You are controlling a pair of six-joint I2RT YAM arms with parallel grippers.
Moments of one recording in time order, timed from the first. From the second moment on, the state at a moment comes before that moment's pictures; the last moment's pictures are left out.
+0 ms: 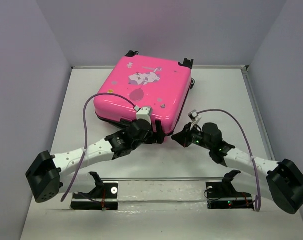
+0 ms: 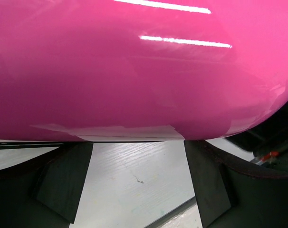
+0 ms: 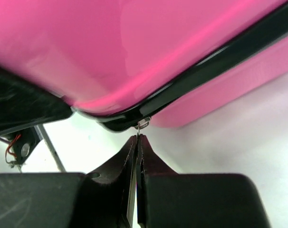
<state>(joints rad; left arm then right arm) -0.98 1.17 0.74 -0.13 -0.30 -0.72 0.60 1.10 0.34 0.49 -0.38 0.45</state>
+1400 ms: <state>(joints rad) 0.21 1.17 1.14 -0.24 0.07 -0.61 1.21 1.29 0.54 0.35 0.42 0.76</state>
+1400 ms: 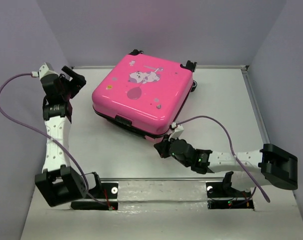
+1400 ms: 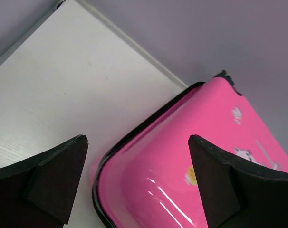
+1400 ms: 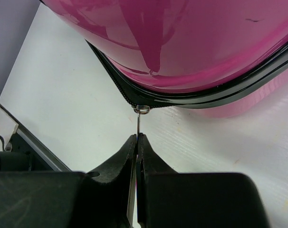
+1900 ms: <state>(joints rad) 0.19 1.57 1.13 -0.11 0.18 -0.68 1.19 1.31 0.63 0.21 0.39 0.72</state>
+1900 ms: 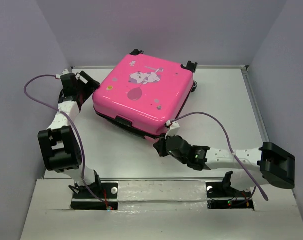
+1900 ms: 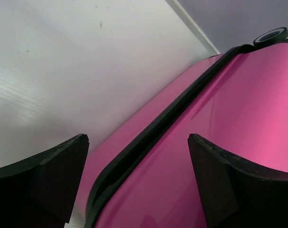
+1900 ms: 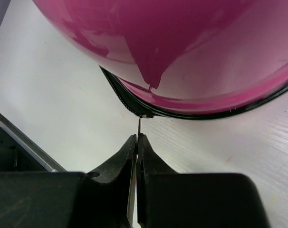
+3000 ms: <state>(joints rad) -0.09 1.33 0.92 0.06 0.13 -0.67 1.19 1.15 1.05 -0.25 0.19 0.52</state>
